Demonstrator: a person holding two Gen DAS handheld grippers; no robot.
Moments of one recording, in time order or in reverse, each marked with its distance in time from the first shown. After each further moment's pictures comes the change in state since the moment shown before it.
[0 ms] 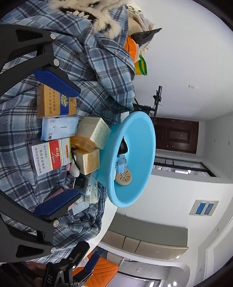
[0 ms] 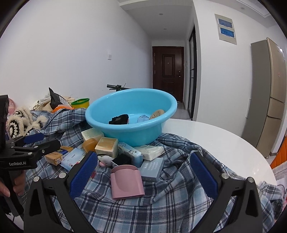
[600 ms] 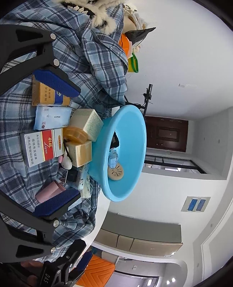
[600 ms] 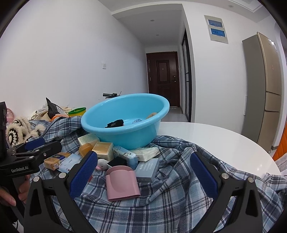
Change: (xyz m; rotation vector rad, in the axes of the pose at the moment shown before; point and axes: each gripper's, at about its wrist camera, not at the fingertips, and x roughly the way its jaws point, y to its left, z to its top) left arm 0.000 -0.019 -0.008 0.026 -0.111 0.006; right arm -0.006 -0.015 -0.015 0.054 -0.073 -0.005
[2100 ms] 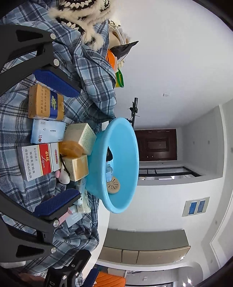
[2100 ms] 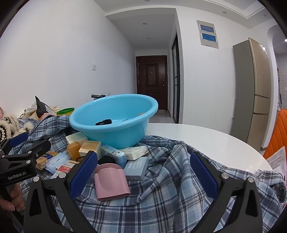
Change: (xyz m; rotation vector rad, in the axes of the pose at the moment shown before) left arm -0.003 -0.017 -0.012 0.092 -0.088 0.159; right arm 0.000 -0.002 -0.009 -0.008 -0.026 -0.114
